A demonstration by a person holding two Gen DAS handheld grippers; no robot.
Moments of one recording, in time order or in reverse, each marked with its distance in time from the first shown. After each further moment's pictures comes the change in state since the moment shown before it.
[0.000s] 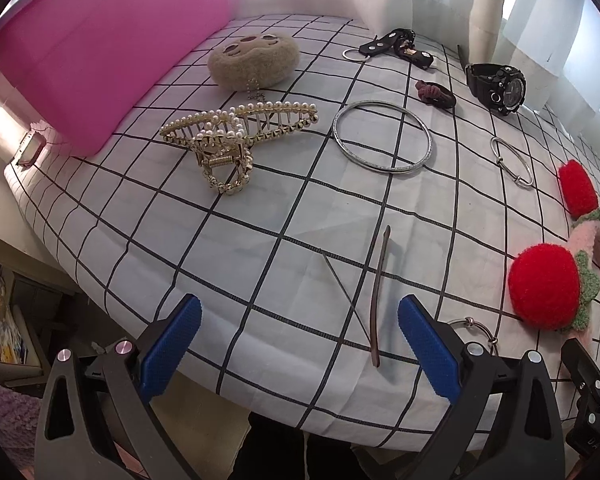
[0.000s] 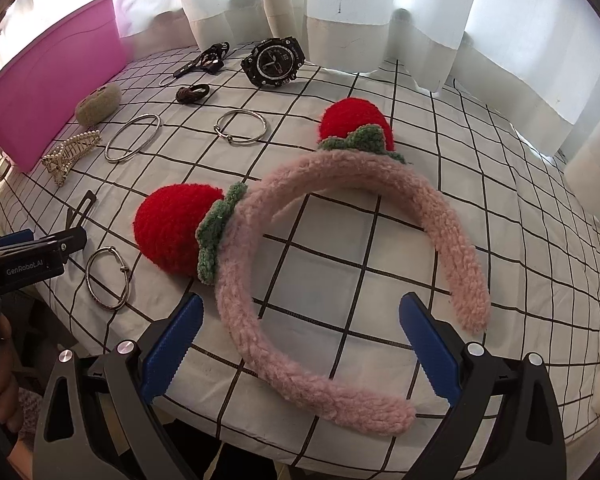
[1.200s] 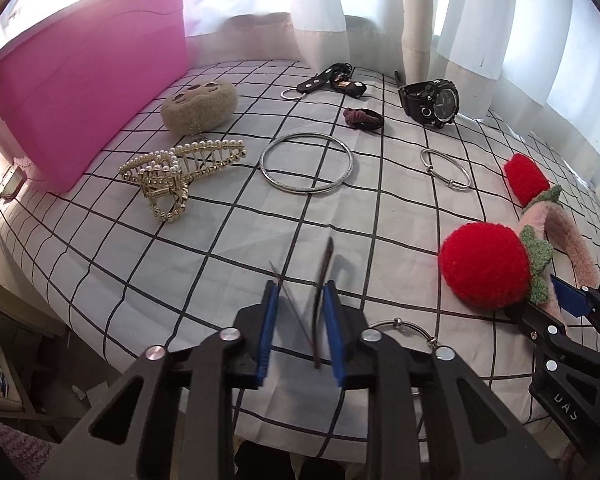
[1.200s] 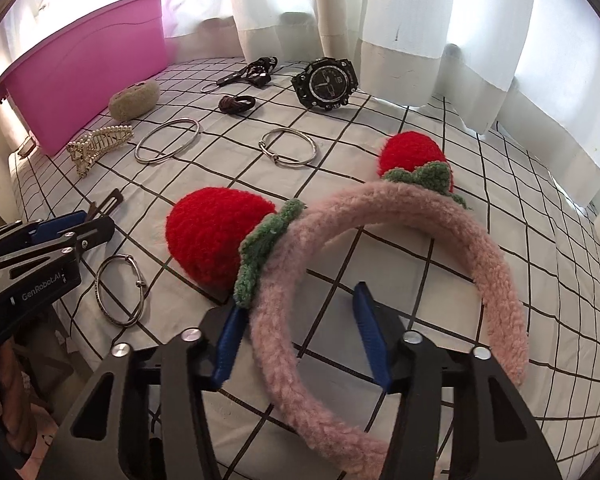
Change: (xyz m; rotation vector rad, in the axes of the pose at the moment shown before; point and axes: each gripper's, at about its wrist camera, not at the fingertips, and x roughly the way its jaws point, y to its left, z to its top) left arm -0.017 -0.033 -0.019 0.090 -0.172 -0.092; right arm 0.013 0.020 0.000 -0.122 -0.113 0.092
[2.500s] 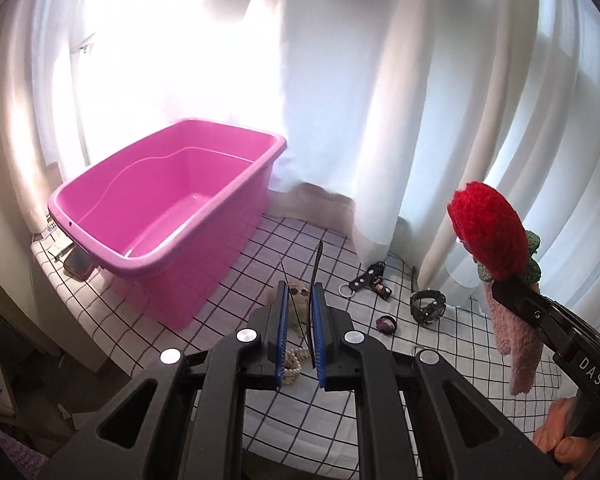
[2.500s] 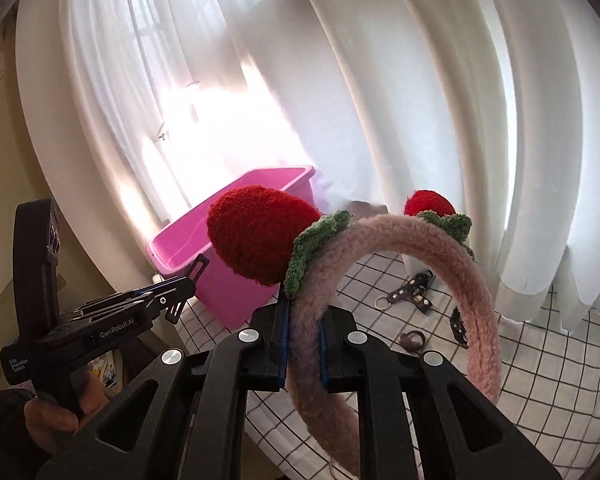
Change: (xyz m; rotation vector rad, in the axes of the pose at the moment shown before) left arm -0.175 0.143 0.135 -0.209 -0.288 -0.042; right arm -0.154 0.072 0.188 -0.016 -0.380 0.487
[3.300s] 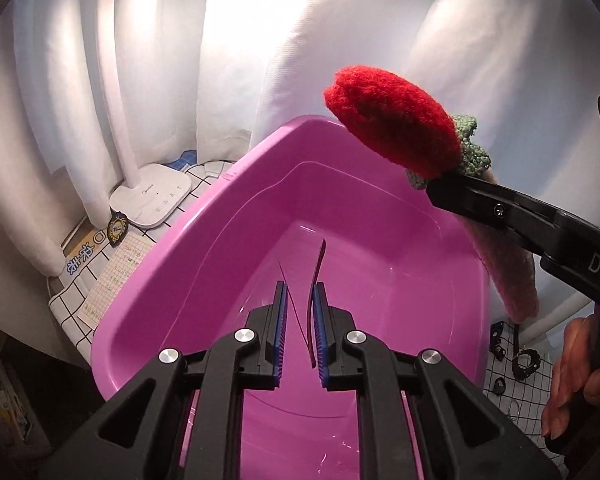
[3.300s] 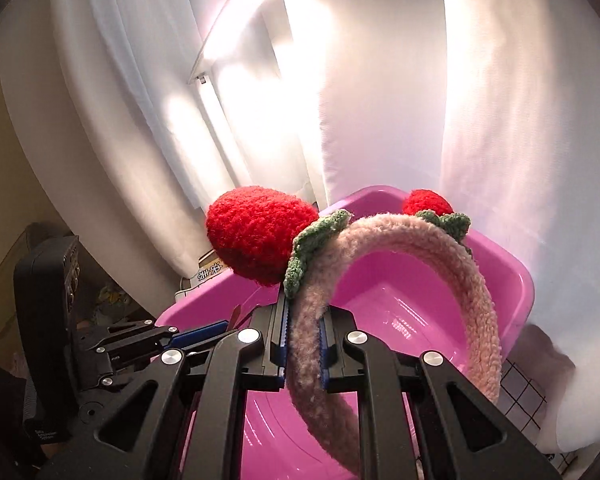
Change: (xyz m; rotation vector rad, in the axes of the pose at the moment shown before) left arm 0.141 0.222 0.121 -0.075 0.216 0.059; right arm 0.335 0.133 0.158 -0.167 0.336 0.152
